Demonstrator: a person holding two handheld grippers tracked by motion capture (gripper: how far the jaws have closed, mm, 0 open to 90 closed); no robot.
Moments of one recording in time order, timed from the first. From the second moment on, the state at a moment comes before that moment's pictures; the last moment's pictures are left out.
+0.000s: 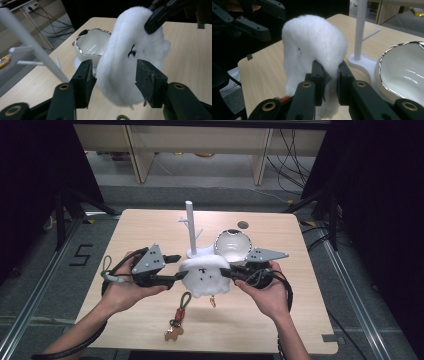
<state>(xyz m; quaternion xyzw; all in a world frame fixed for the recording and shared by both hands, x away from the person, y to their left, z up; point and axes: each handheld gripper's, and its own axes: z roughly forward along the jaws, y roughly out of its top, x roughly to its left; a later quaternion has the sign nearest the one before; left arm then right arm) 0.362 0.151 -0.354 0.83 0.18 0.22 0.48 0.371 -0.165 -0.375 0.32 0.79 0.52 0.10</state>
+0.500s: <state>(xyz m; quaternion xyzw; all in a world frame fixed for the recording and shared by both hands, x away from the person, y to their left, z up) 0.352 0.197 -0.381 0.81 0.26 0.23 0.48 0.379 -0.183 -0.371 0.35 0.75 0.54 0.15</state>
